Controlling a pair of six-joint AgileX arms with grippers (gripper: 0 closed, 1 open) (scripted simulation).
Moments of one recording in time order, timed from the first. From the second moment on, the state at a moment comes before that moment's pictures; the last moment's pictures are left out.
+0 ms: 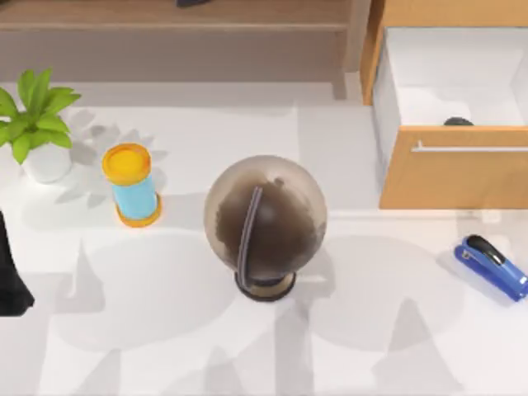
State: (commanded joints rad) left arm 0.00 0.00 0.00 0.00 0.00 0.00; right arm 0.05 0.77 0.68 -0.39 0.01 0.06
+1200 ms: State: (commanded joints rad) left arm 0.00 0.00 0.00 0.00 0.00 0.00; right arm 0.14 2.39 2.11 -1.18 0.02 0.18
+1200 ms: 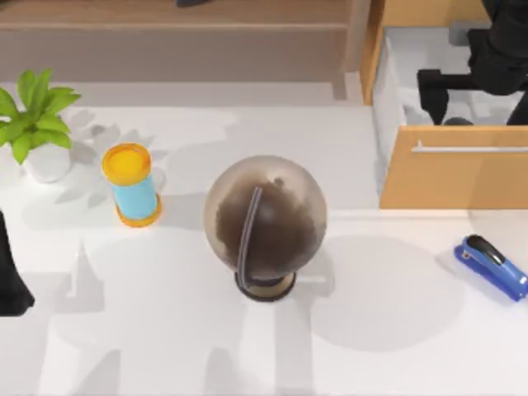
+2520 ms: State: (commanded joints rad) left arm 0.00 0.00 0.00 0.00 0.00 0.00; right arm 0.16 2.19 2.21 -1.49 0.02 0.21
